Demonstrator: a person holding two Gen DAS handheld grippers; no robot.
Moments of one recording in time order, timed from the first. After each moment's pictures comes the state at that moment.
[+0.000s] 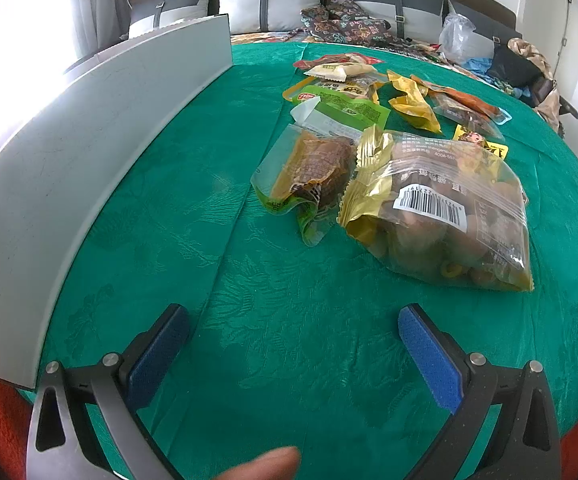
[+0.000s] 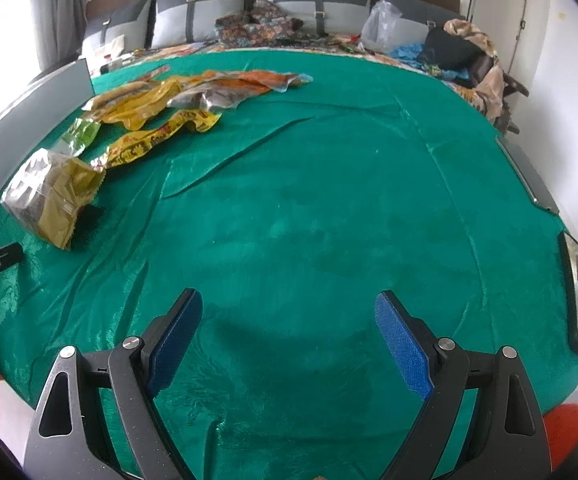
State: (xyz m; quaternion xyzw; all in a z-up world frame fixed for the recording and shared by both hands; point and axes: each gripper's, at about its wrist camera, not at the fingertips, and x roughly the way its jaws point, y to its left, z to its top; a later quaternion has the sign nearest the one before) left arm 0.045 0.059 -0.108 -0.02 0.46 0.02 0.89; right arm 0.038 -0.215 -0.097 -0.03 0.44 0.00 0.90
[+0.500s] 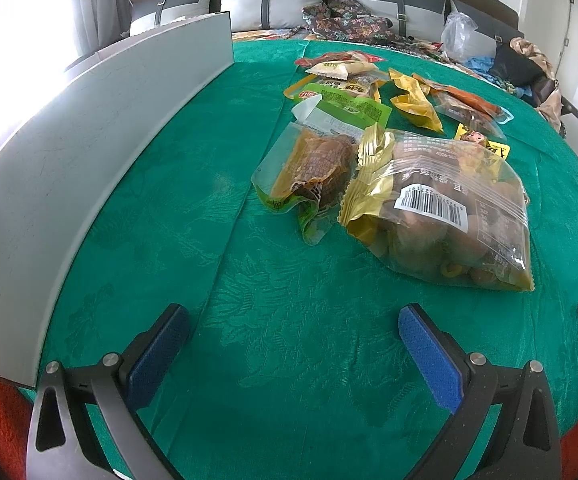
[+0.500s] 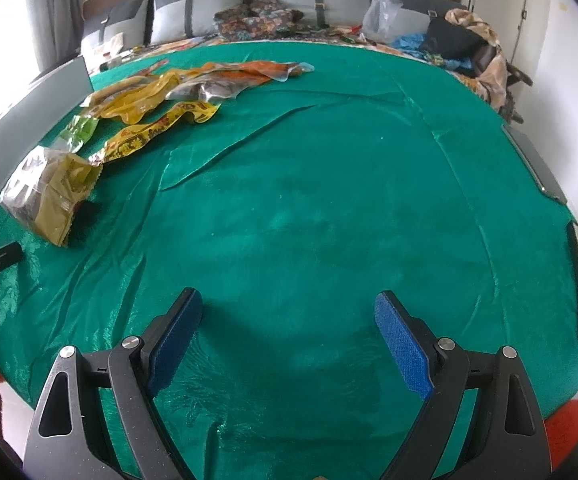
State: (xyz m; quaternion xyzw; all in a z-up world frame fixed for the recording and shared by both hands) left arm 0.045 0.058 -0.108 -0.02 0.47 0.02 0.88; right arm 0.040 -0.217 -0.103 -0.01 0.45 0.00 0.89
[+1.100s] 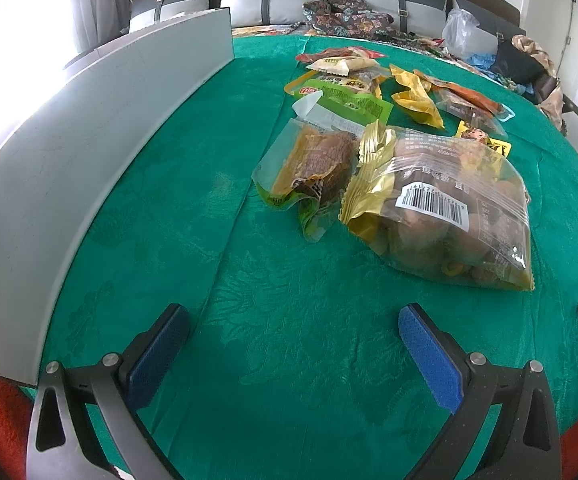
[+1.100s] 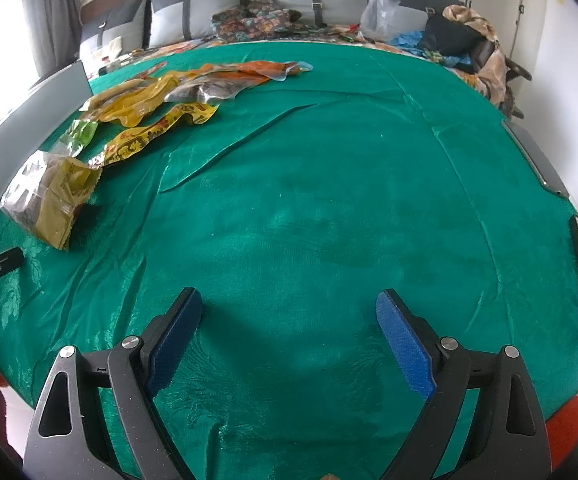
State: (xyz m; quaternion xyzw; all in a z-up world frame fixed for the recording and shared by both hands) left arm 0.048 0.057 -0.107 -0.02 0.48 0.02 0.88; right arm 0.039 -0.218 -0.103 0.00 0.45 0.00 0.89
